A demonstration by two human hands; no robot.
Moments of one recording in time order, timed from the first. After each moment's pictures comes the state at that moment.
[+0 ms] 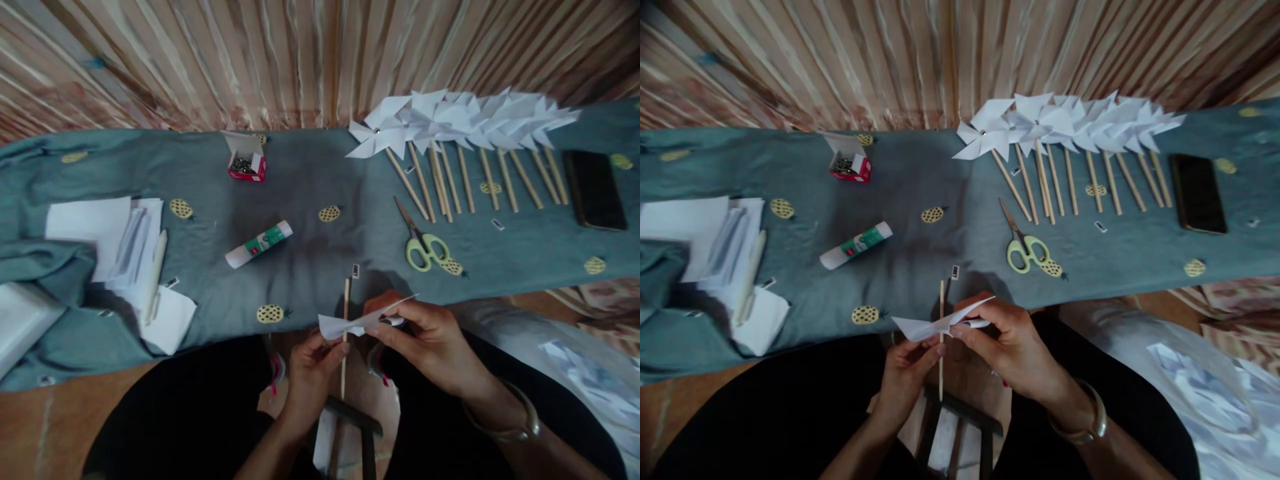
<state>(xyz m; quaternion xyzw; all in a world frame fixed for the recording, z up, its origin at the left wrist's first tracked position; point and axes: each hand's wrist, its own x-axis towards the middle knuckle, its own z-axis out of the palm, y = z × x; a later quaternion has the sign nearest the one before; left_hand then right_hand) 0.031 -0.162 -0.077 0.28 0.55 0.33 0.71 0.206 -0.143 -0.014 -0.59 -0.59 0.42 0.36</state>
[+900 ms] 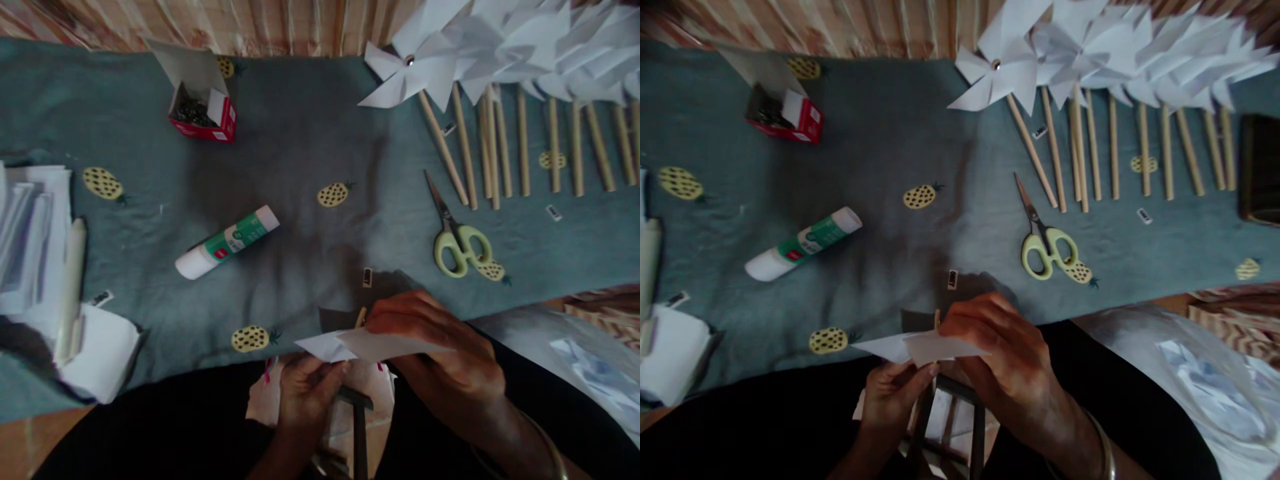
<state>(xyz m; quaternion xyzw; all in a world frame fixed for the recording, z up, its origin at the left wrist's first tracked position) 0.022 -0.177 -0.098 0.30 0.57 0.28 0.71 0.202 -0.133 -0.030 -0.53 -0.70 0.30 0.37</state>
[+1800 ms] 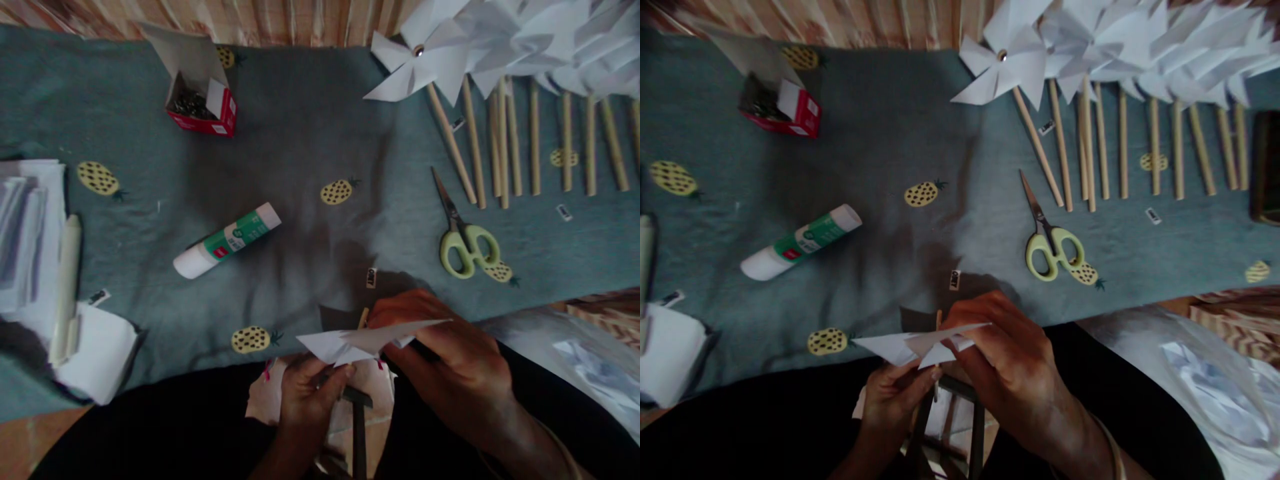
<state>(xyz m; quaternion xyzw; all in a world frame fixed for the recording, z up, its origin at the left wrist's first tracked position) 0.025 -0.180 -0.098 0.27 0.59 0.28 0.71 0.198 -0.127 -0.024 -0.56 -0.70 0.28 0.34</state>
